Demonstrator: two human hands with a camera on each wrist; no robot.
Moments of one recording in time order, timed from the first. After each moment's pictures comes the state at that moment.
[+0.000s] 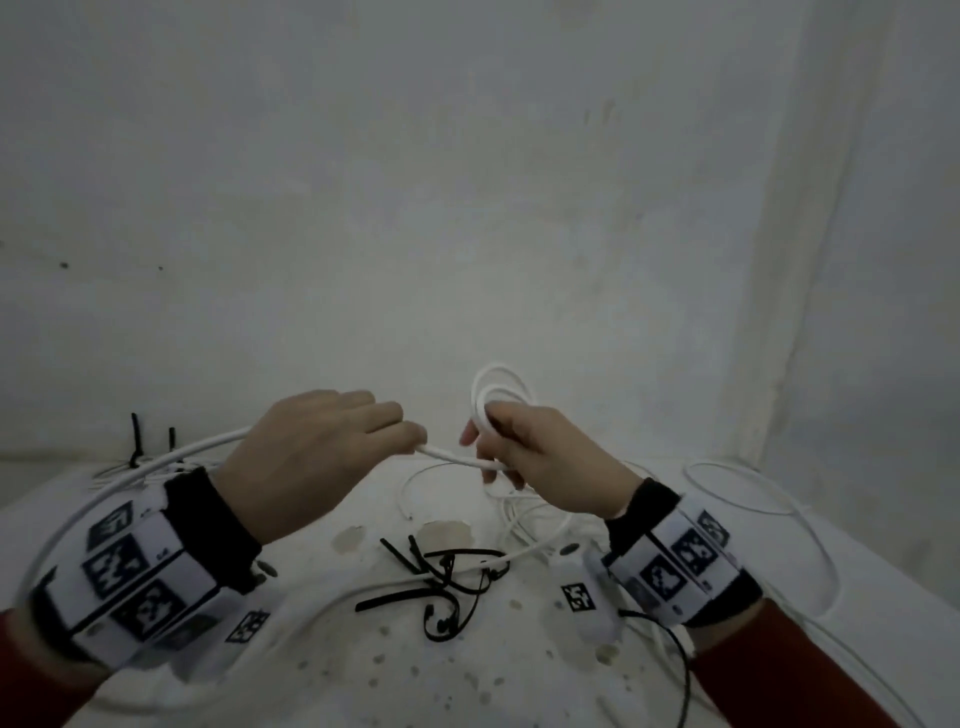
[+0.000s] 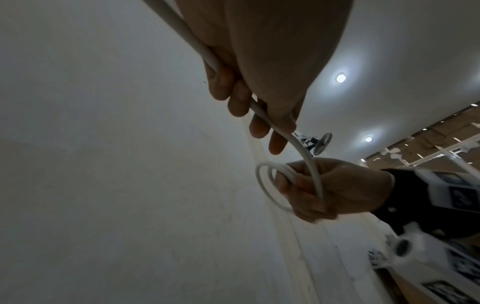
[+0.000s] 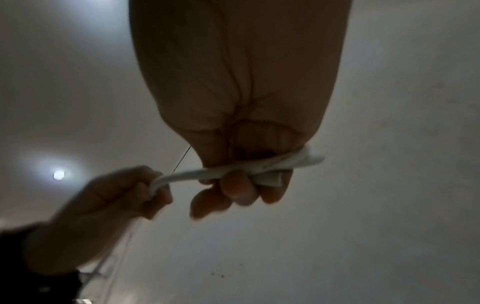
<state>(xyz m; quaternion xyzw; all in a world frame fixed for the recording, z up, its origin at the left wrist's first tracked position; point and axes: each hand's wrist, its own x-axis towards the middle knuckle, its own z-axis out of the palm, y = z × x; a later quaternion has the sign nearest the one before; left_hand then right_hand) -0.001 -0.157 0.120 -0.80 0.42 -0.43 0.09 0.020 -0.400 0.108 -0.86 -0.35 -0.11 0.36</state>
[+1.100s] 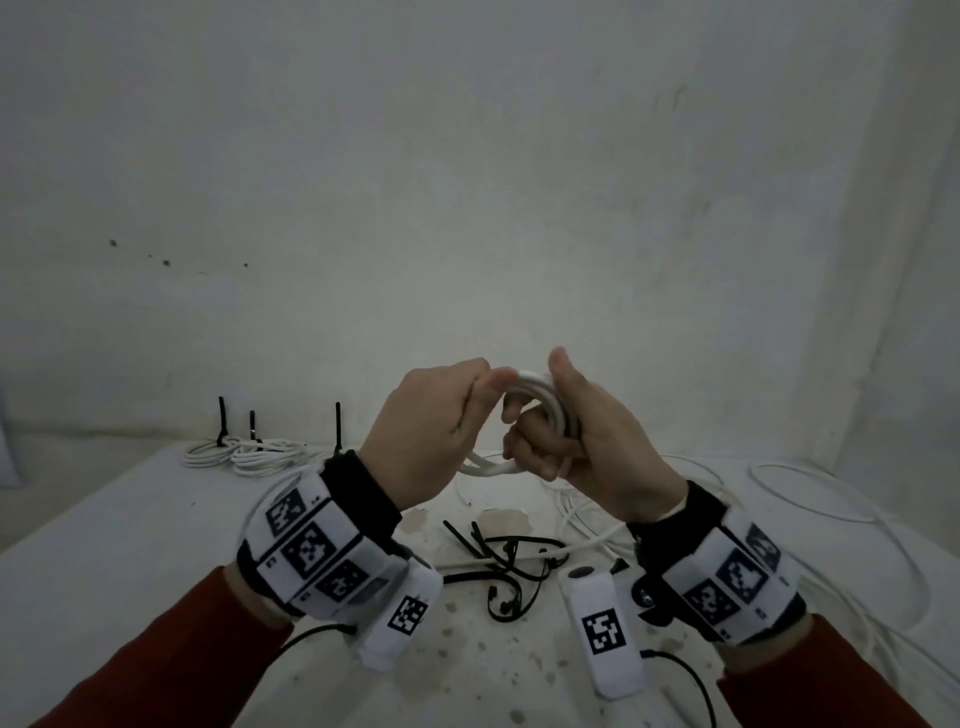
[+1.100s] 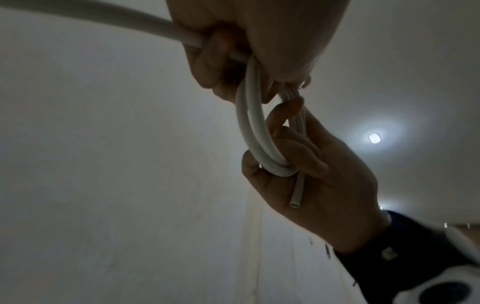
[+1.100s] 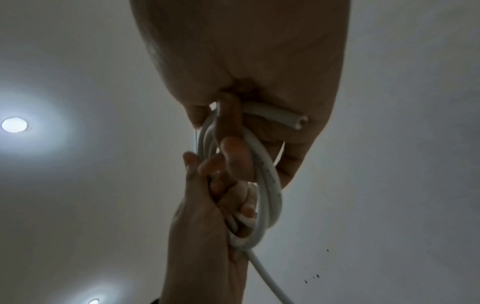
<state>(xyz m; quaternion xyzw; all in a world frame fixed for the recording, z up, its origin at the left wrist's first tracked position) -0.006 -0.182 0.119 -0.79 0.34 -0.41 -0.30 -0.004 -0.351 0.116 -0.61 -0.35 0.04 0.71</state>
